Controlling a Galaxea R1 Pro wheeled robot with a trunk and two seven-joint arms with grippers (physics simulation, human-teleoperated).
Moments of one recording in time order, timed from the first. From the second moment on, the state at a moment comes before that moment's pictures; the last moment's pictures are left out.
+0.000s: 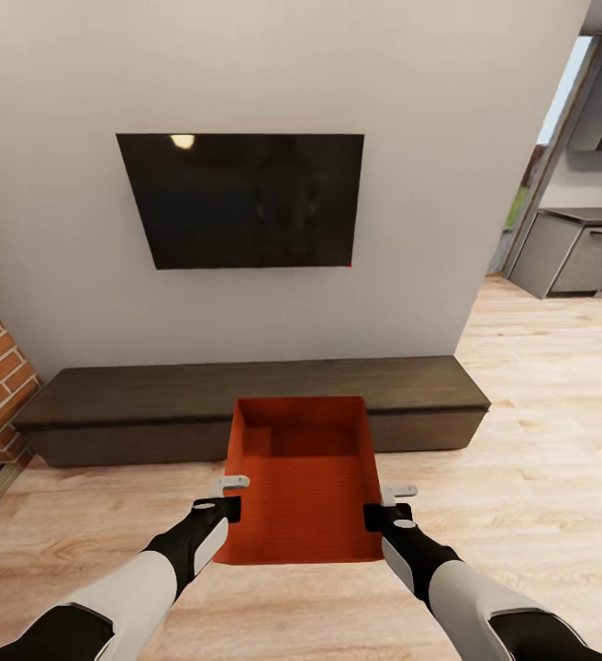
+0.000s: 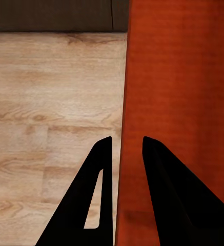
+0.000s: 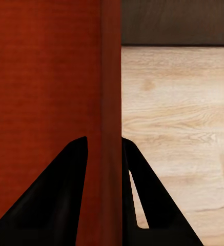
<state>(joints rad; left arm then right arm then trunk) -0.77 -0.10 -0.26 -0.26 0.30 0.16 0.27 -0.77 0.10 0.04 -0.16 0.03 -0.02 -0.17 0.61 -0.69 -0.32</state>
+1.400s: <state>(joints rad) -0.77 -0.10 -0.26 -0.27 0.30 0.16 0.27 -0.77 0.10 0.04 -0.15 0.03 -0.02 -0.17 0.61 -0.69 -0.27</state>
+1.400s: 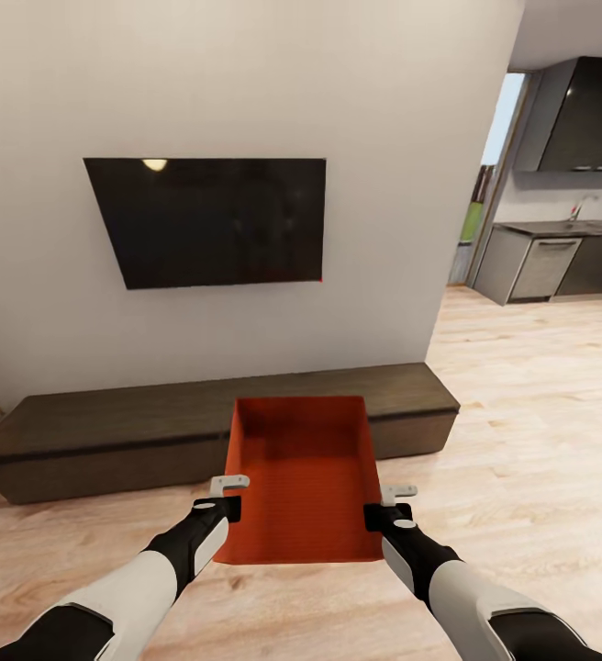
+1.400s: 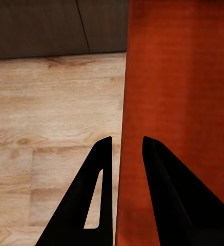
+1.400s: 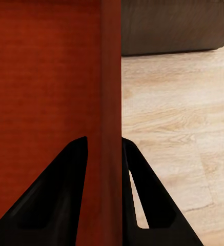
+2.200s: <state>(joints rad) -0.77 -0.10 -0.26 -0.27 0.30 0.16 0.27 -0.77 0.10 0.04 -0.15 0.03 -0.02 -0.17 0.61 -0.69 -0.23</state>
